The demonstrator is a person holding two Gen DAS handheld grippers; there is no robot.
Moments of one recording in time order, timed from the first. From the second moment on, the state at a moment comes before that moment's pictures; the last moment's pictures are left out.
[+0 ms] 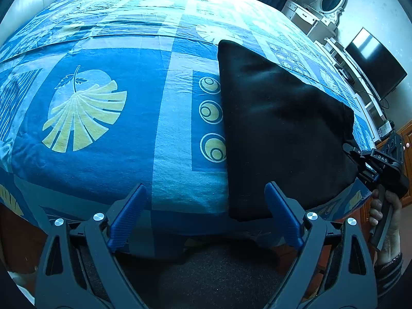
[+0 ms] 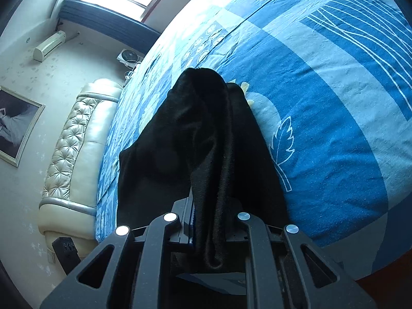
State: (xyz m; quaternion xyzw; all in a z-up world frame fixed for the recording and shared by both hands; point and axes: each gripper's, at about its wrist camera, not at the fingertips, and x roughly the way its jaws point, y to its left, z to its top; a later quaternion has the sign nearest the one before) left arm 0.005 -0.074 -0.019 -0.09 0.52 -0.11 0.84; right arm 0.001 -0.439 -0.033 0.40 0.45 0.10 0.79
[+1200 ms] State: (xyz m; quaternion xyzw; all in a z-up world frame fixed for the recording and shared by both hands) left arm 0.010 -0.056 -0.004 -0.15 0.50 -0.15 0.84; right arm -0.069 -0.531 0.018 0.48 0.35 0.03 0.80
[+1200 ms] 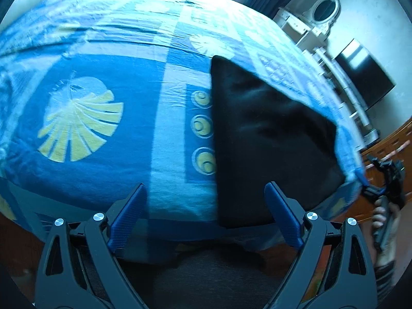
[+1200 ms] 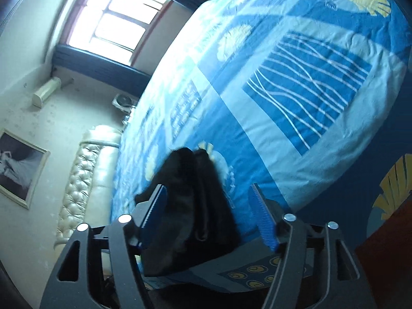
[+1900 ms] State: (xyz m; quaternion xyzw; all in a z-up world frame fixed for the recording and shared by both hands) left arm 0.044 -0.085 -0.062 -0.31 0.55 -0.28 0.73; right arm -0.036 -0.464 -0.043 0.46 0.46 0.11 0.76
